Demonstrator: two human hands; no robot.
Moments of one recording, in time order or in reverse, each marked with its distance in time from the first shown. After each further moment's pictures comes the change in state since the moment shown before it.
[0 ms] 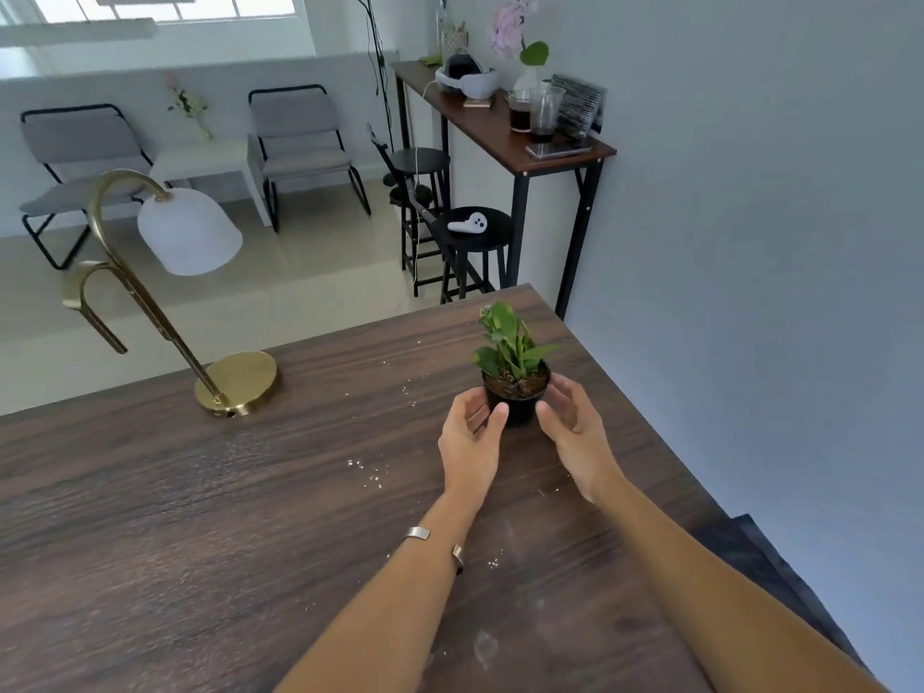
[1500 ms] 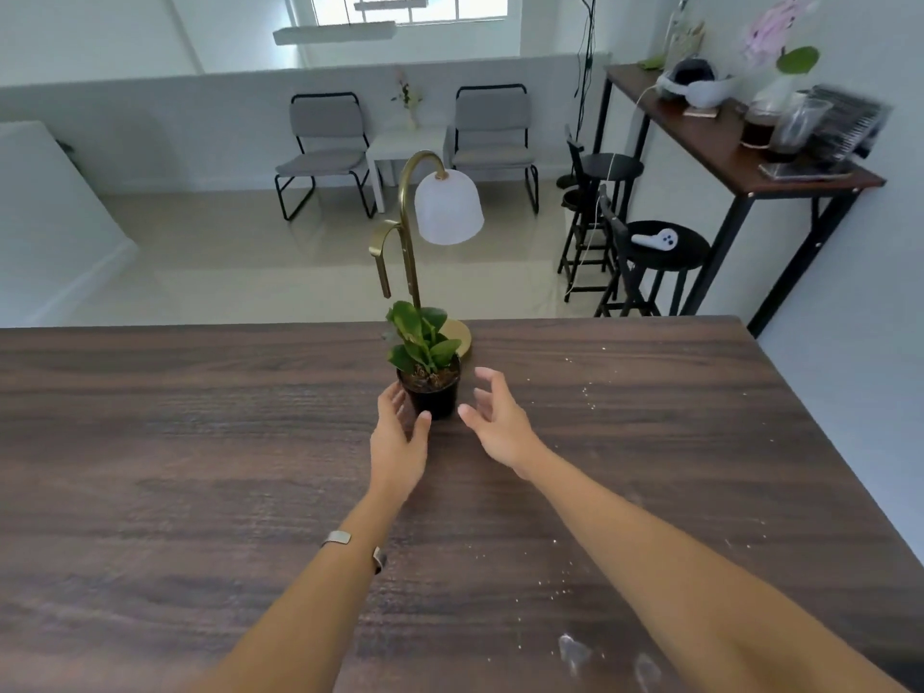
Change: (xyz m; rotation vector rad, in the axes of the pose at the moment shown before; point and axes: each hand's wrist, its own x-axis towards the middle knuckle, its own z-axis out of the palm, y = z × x) left_hand -0.021 0.016 -0.281 0.357 0.424 0.038; right_hand -0.017 -0.054 0.276 -0.216 -0.617 0.013
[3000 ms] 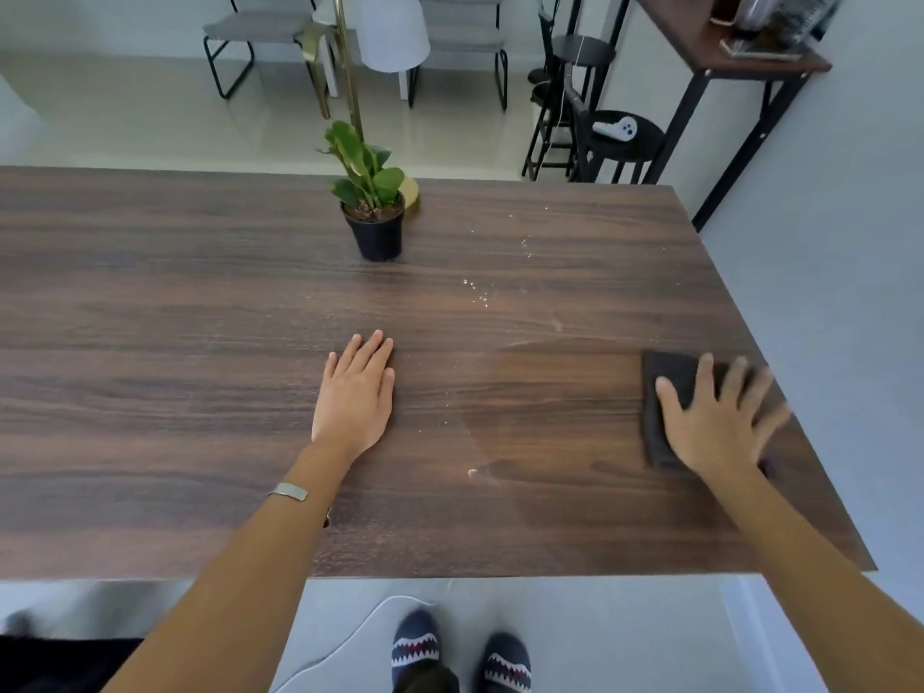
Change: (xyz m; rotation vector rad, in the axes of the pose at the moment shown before) left_hand -0.155 -0.041 -0.007 0.881 -0.251 0.268; right_hand -0.252 0.152 -0.189 -1.057 0.572 0.547
